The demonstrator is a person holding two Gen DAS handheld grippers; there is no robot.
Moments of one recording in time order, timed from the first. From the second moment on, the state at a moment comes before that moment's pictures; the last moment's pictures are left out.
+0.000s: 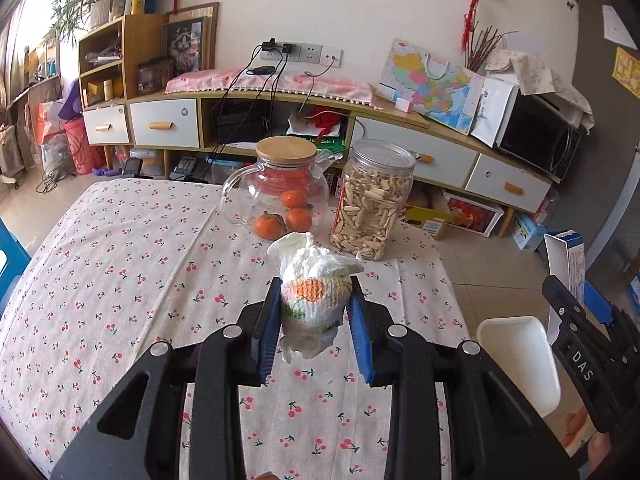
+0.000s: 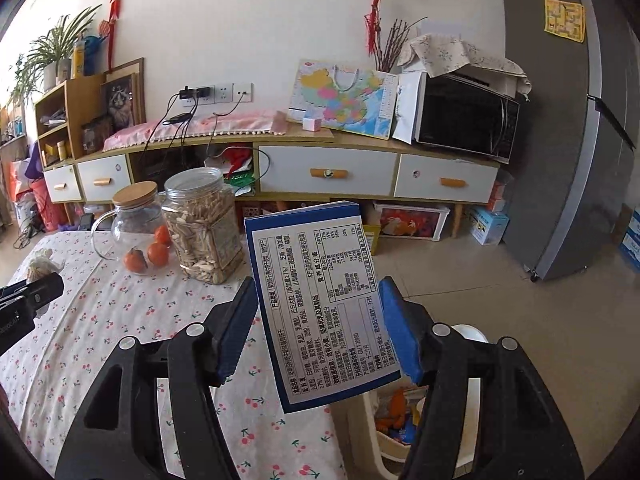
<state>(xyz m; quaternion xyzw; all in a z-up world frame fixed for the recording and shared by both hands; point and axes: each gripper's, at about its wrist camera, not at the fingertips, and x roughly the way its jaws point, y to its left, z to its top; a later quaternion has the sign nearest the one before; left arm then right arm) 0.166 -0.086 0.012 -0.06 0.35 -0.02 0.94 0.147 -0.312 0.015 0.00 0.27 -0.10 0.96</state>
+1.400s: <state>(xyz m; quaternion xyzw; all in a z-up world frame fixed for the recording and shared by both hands) 0.184 -0.378 0.010 0.02 0.40 -0.27 0.87 0.048 -0.548 0.036 0.24 0.17 -0.41 0.87</state>
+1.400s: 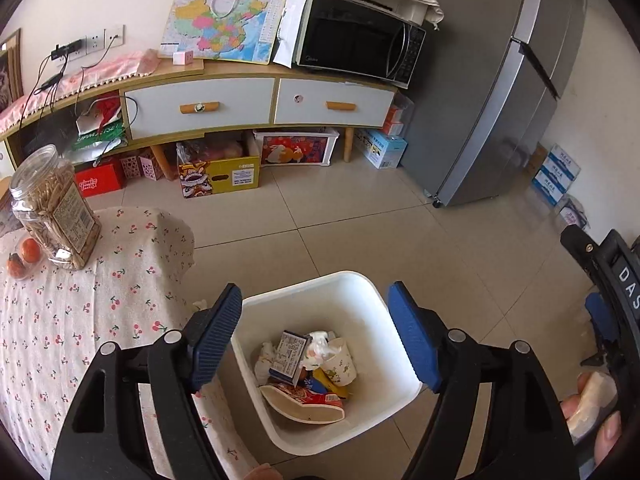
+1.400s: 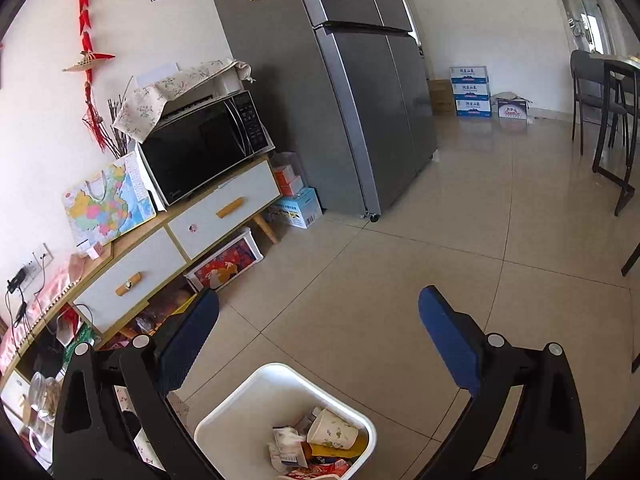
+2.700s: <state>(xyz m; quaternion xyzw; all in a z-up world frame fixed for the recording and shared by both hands) 0.086 0.021 0.071 0.00 0.16 0.13 0.98 0.076 -0.186 0.042 0.02 0.15 -0.10 0.98</state>
